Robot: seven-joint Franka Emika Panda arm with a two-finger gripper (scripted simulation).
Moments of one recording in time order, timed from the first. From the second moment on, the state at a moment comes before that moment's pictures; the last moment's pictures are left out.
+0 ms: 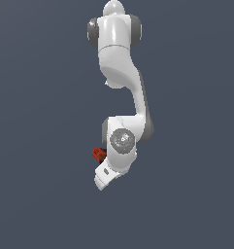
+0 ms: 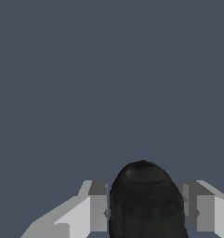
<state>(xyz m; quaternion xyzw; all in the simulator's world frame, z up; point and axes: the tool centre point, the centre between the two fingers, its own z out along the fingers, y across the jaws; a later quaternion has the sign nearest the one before) 0.123 0.000 0.030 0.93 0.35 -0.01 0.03</state>
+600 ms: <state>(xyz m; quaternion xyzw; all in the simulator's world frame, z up) 0.126 -0.005 0.043 0.93 0.35 0.00 0.03</state>
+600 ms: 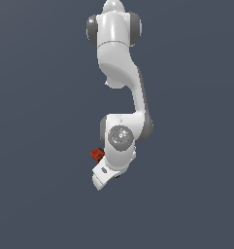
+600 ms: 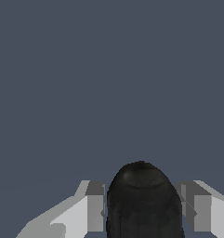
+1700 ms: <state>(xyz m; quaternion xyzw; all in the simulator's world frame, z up) 0.155 -0.139 0.341 0.92 0.33 0.18 0.10</state>
